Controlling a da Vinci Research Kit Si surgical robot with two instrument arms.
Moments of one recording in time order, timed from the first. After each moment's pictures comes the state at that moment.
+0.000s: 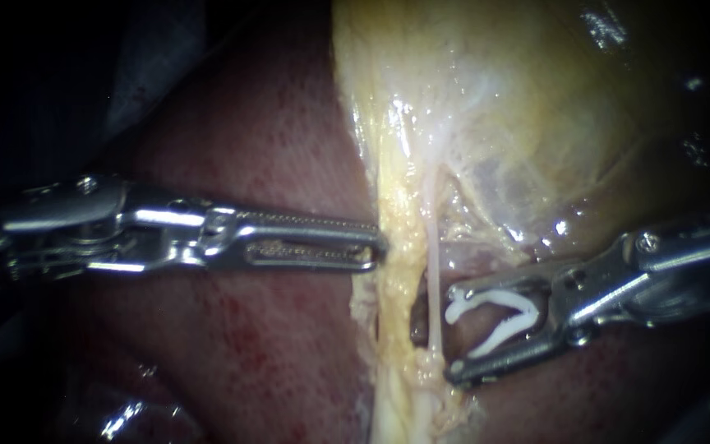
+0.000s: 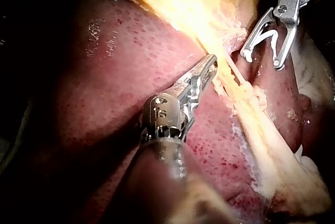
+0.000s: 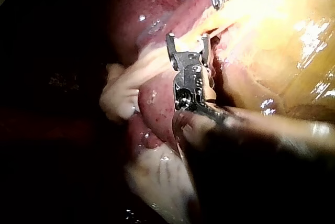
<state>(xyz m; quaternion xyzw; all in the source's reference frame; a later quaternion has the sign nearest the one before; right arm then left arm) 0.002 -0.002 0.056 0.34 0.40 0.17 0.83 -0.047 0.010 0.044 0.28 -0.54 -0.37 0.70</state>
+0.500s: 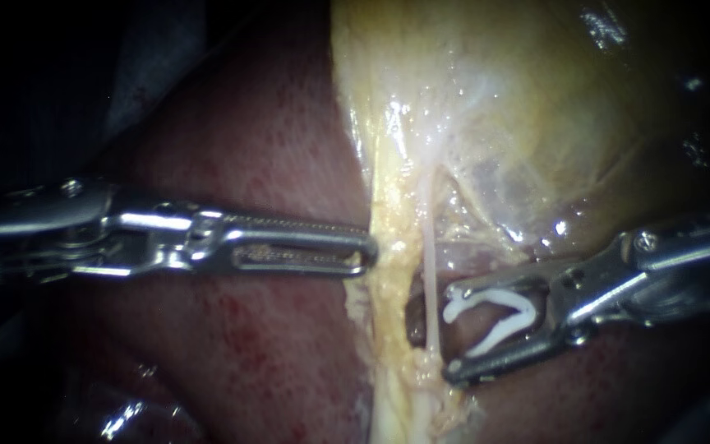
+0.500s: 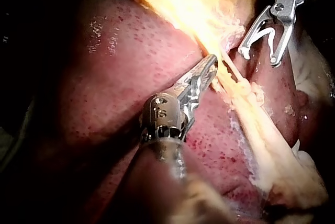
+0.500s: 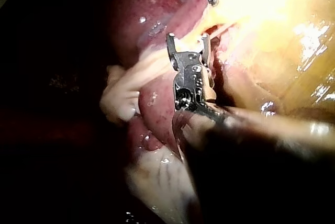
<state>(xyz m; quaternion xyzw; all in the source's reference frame) 0.002 -0.002 0.056 0.34 0.40 0.17 0.83 -0.045 0.009 0.042 0.29 -0.54 -0.37 0.70</state>
